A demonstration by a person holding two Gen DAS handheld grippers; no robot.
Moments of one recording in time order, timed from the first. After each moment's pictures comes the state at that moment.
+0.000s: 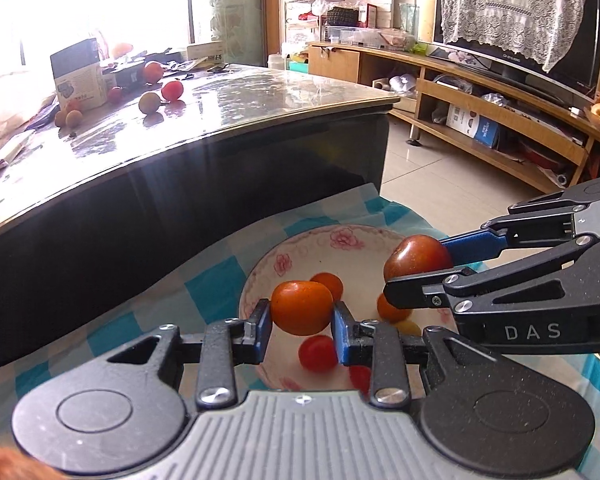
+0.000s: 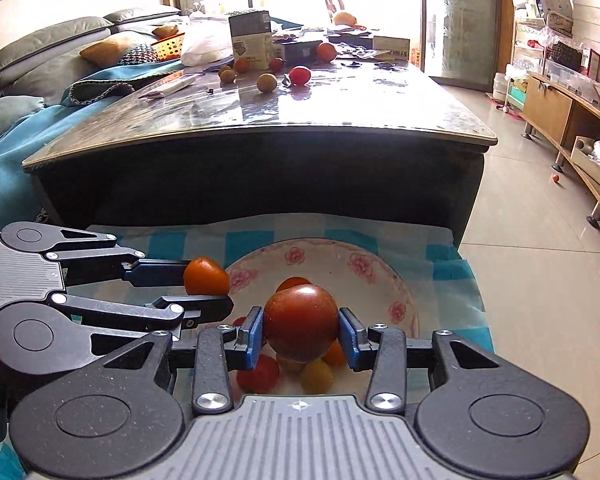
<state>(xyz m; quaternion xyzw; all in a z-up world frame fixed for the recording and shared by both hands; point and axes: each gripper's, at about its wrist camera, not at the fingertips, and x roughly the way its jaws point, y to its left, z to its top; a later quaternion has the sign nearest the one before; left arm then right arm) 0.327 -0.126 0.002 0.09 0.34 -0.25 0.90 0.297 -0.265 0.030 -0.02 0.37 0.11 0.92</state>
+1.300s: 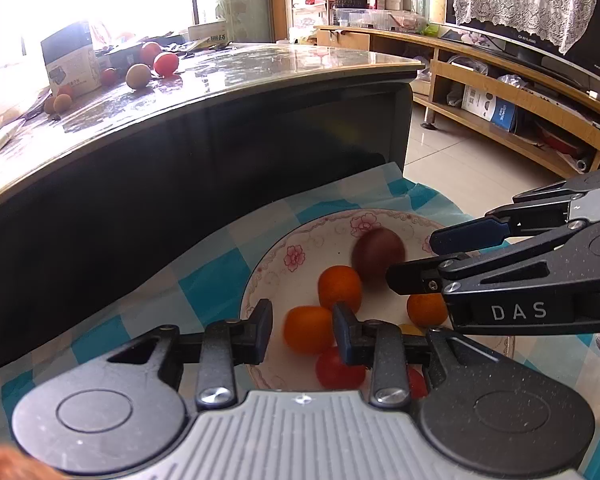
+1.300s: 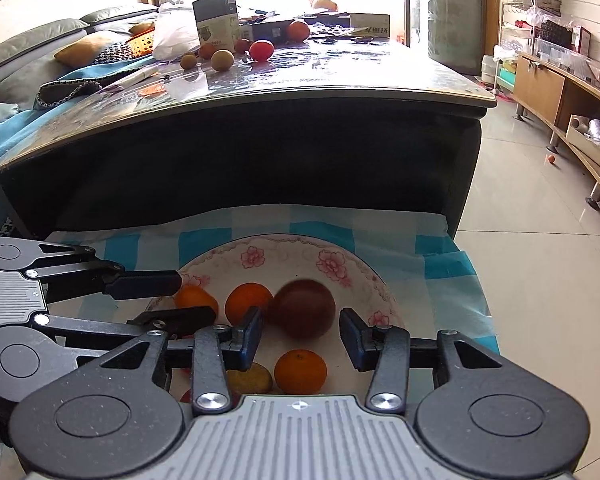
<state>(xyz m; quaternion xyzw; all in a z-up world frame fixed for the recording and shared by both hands) 0.352 -0.141 -0.026 0.11 0.35 -0.24 0.90 0.331 -0.277 0.000 0.00 0.38 0.10 0.92</state>
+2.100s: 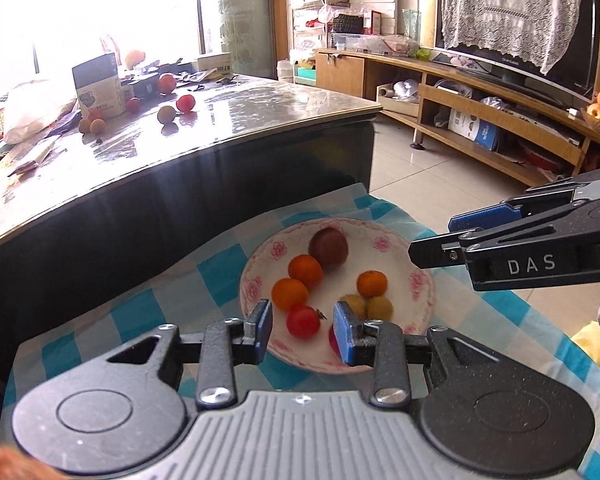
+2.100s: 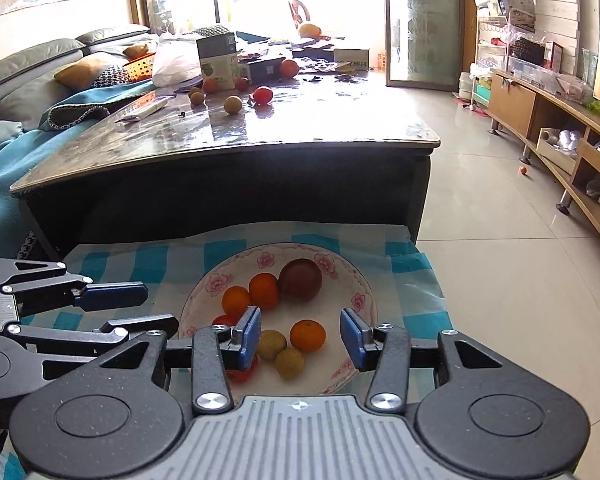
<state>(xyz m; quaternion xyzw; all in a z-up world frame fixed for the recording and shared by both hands) 0.267 -0.115 0.026 0.10 0.33 -0.24 0.91 0.258 -0.277 0.052 0.00 0.35 0.07 0.93</state>
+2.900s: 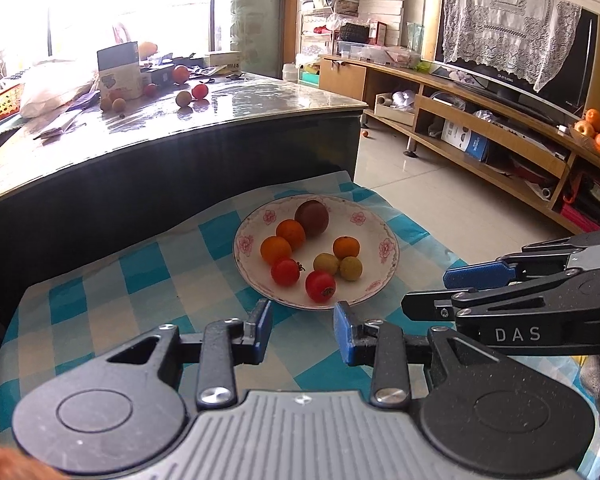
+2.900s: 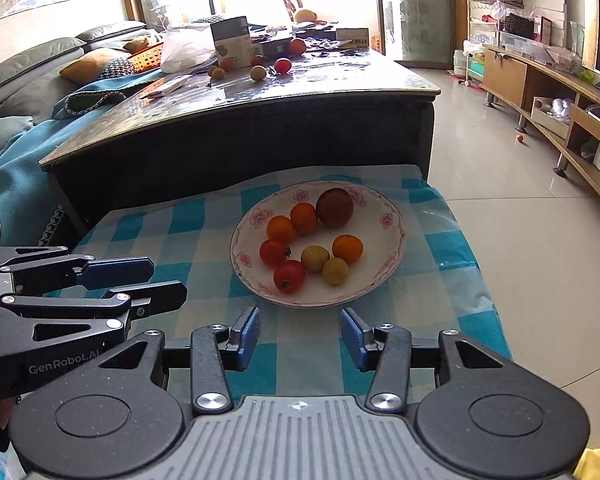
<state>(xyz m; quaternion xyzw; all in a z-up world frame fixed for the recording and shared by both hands) 0.210 -0.091 0.025 0.06 0.33 -0.24 0.91 0.192 -0.253 0.035 0.03 0.37 0.06 0.92</state>
